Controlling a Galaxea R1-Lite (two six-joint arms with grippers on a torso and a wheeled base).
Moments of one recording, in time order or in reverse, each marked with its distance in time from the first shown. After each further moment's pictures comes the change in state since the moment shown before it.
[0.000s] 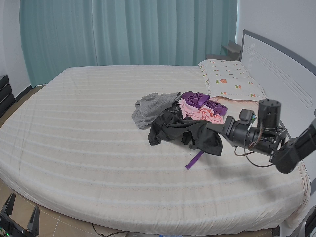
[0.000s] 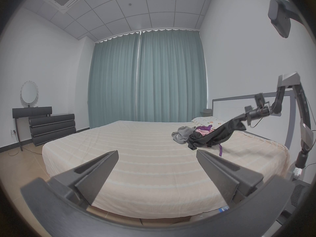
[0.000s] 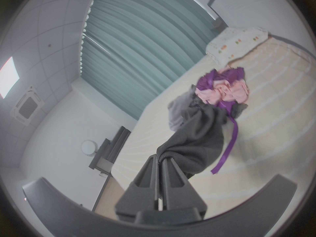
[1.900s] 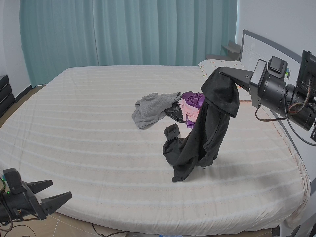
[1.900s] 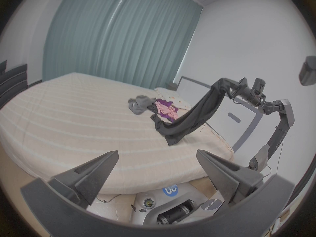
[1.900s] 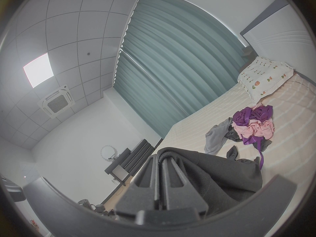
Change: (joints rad) left arm -0.125 0.784 -0.204 -0.185 -0.376 -0.201; right arm 0.130 -0.369 -0.188 0.249 -0.079 -0.038
